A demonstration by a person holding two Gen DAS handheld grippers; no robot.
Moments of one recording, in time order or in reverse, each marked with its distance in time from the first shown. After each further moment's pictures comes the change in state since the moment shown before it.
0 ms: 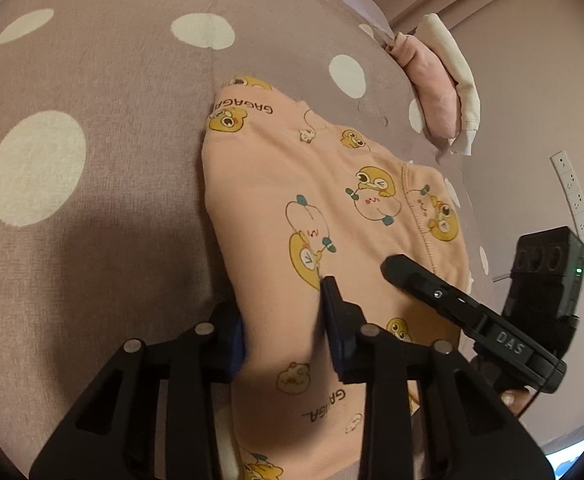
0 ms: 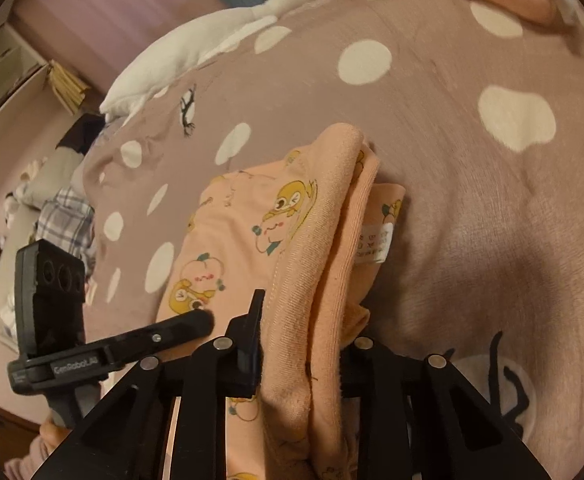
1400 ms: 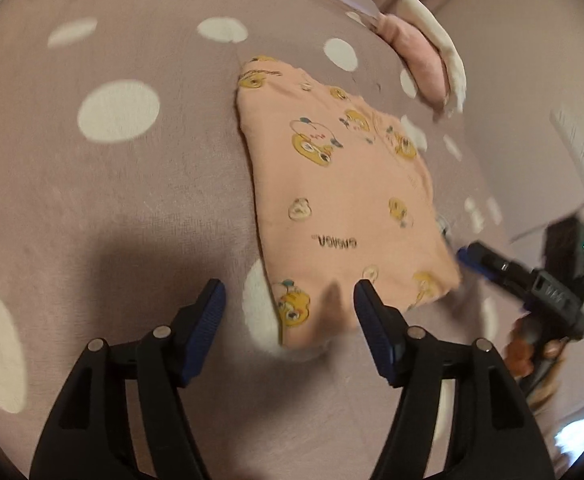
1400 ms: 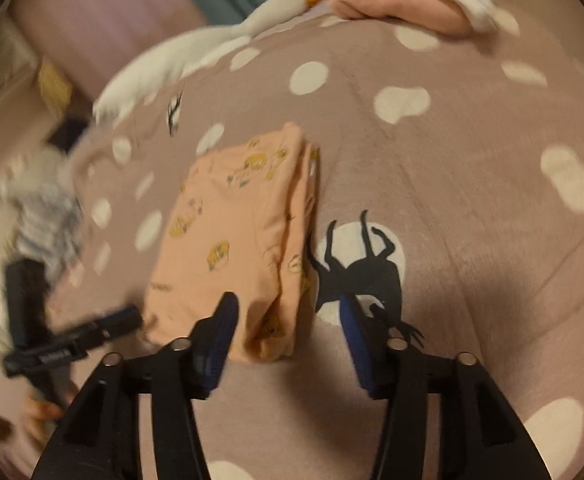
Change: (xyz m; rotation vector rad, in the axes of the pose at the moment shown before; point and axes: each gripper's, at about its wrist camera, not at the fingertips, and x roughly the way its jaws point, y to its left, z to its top) left arm -0.054 0.005 -0.067 0.052 0.015 0.070; right arm -0.073 -0.033 -0.047 0.113 -0.031 -0.054
